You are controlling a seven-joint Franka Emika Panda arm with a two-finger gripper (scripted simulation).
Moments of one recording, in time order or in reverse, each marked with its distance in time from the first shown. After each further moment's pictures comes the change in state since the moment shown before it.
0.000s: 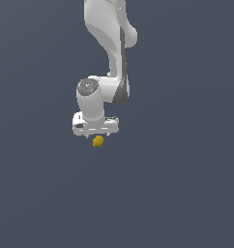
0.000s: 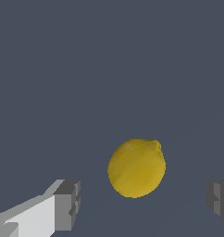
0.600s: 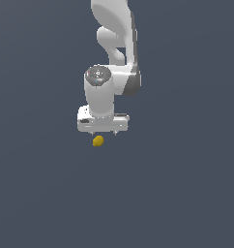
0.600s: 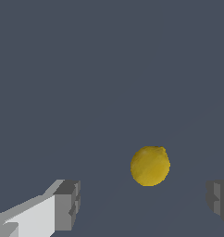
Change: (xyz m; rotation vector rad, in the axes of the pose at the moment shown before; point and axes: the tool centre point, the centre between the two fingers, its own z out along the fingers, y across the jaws) arm 0.028 -0.034 -0.057 -0.021 -0.026 0.062
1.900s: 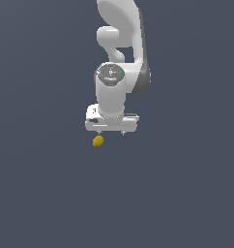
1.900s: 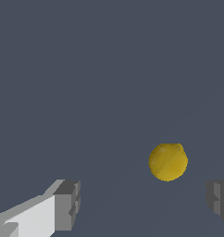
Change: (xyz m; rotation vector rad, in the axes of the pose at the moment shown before) arm 0.004 -0.032 -0.010 -0.005 -0.025 0.041
